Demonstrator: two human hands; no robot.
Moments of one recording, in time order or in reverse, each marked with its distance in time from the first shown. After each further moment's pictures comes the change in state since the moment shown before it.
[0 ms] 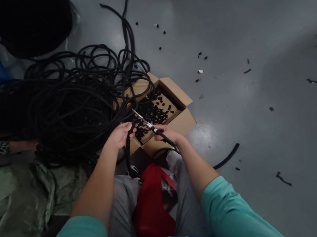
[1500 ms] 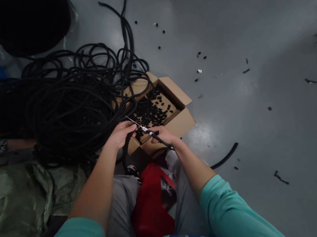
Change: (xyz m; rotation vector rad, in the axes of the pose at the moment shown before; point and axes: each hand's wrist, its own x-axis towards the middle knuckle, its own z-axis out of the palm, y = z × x) left_hand 0.004 -0.005 0.005 0.132 0.050 0.105; right_hand 0.006 0.003 0.007 -0.193 0.006 -0.063
